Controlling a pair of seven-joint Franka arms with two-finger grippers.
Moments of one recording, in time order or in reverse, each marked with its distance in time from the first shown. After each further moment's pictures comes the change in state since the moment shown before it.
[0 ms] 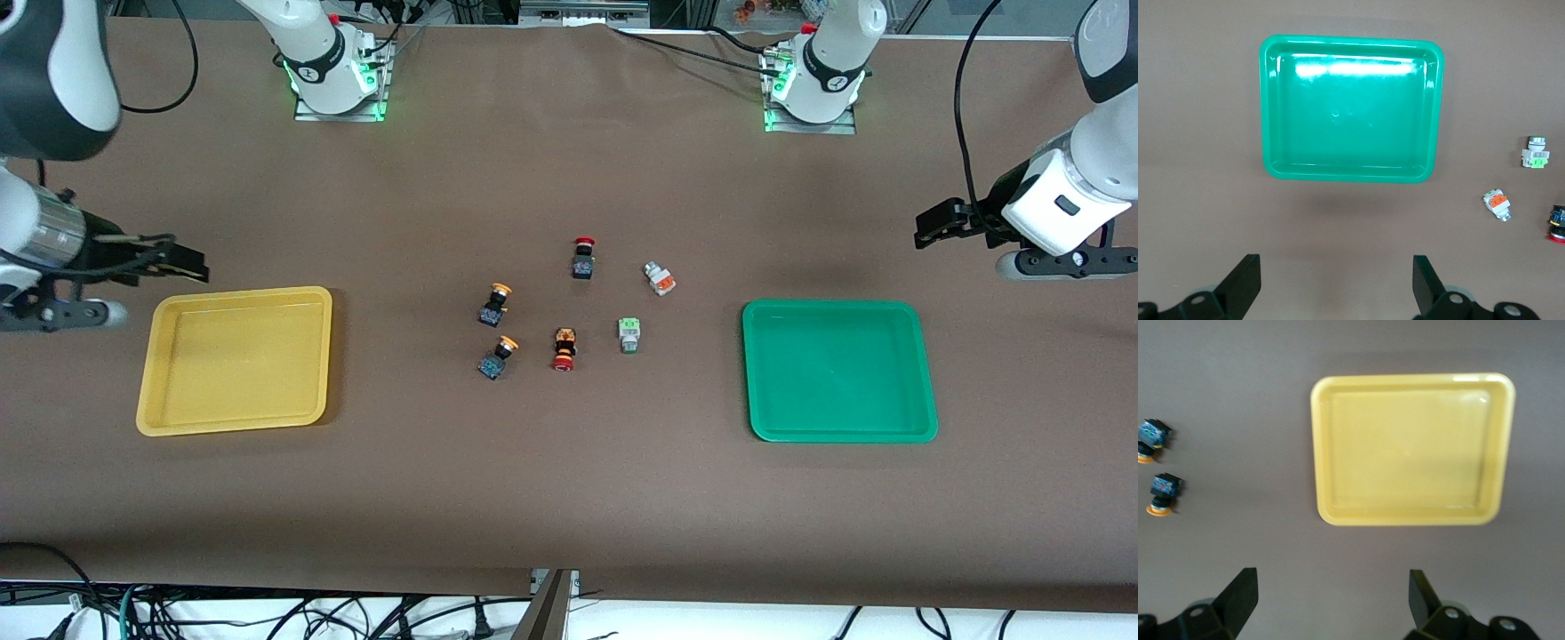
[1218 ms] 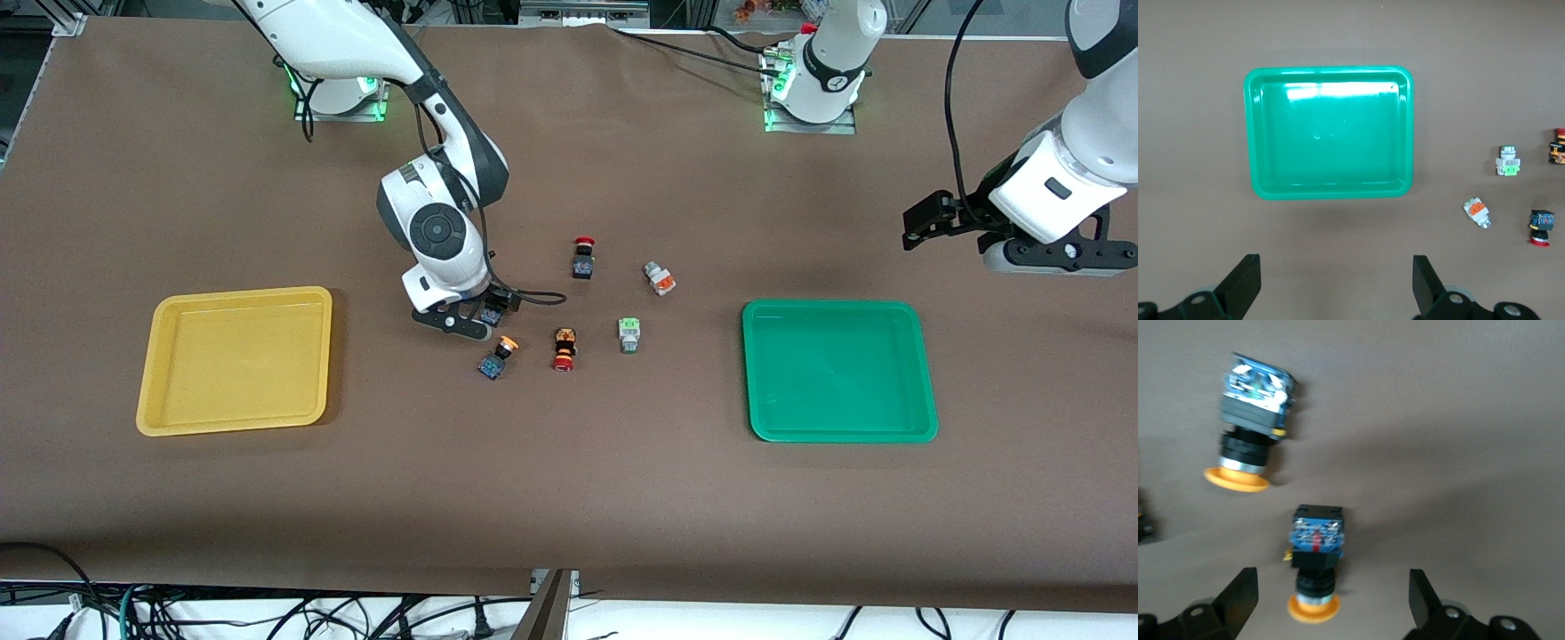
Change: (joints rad) left arm -0.025 0.021 -0.034 0.076 0.000 -0.003 0.000; right arm 0.552 0.311 0.012 -0.334 0.021 0.704 0.869
